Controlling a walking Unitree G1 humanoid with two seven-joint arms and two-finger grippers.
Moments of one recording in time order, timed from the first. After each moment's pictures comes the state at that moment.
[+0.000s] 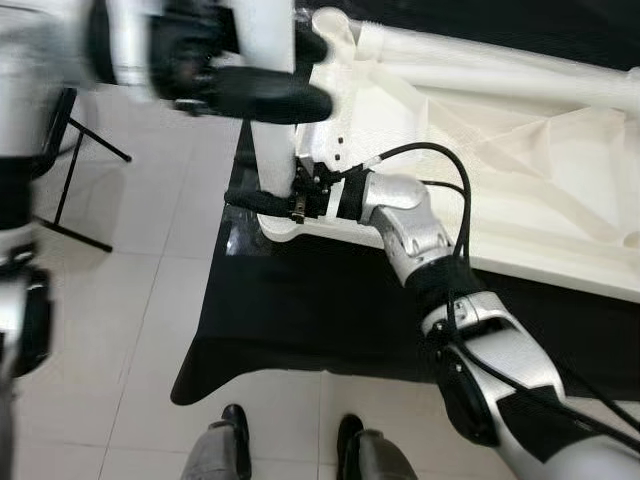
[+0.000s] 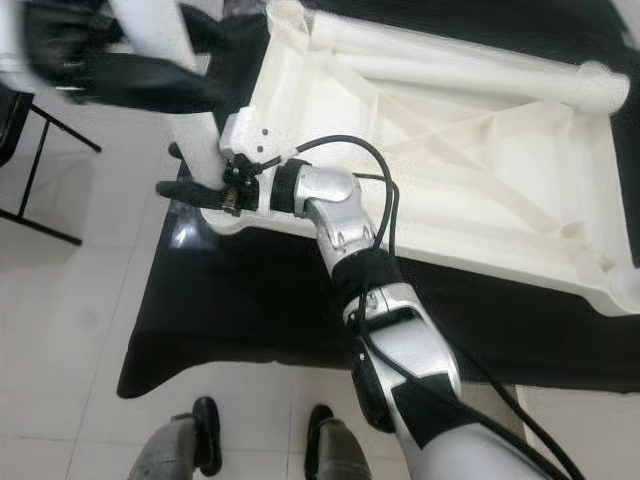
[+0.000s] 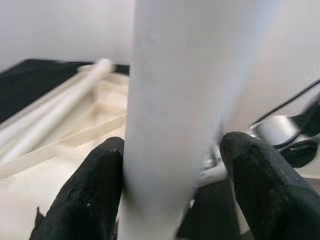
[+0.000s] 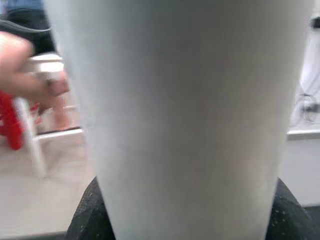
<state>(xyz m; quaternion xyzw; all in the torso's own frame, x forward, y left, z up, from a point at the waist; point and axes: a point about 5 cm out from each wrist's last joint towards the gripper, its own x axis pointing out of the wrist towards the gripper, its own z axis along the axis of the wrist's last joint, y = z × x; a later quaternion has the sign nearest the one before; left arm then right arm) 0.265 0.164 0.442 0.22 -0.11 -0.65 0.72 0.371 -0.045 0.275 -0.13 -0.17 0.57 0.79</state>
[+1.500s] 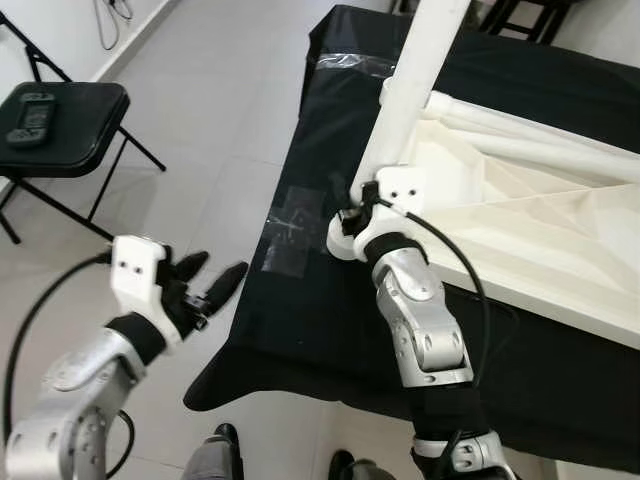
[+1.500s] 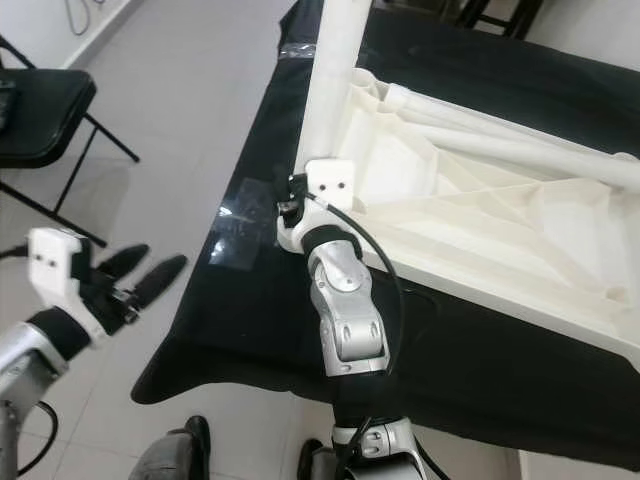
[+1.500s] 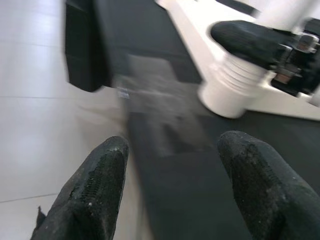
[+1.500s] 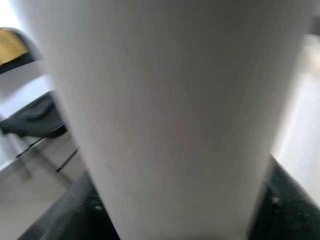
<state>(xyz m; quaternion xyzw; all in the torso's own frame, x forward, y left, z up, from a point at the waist) 0.238 0.162 0.196 -0.05 -0.03 -0.26 0.96 0.336 -0.076 0.217 0.03 -0.08 0.20 0.98</state>
